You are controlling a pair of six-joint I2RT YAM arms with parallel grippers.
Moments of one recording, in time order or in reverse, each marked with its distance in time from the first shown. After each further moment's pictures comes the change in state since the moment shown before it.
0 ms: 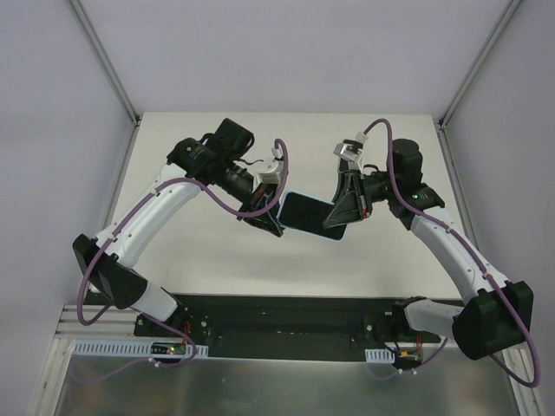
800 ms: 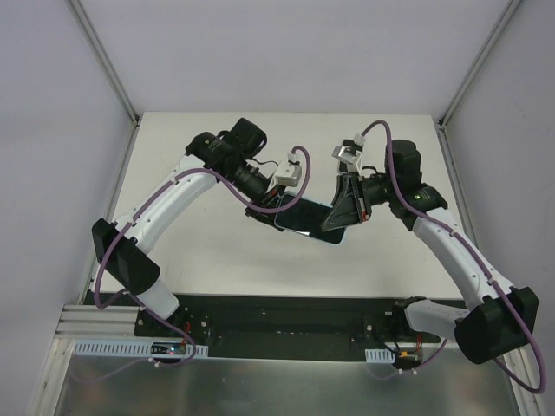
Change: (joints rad) left arm -0.011 0.116 0.065 -0.067 -0.171 0.087; right arm 0.028 -0.022 0.039 -0.169 0.033 -0.062
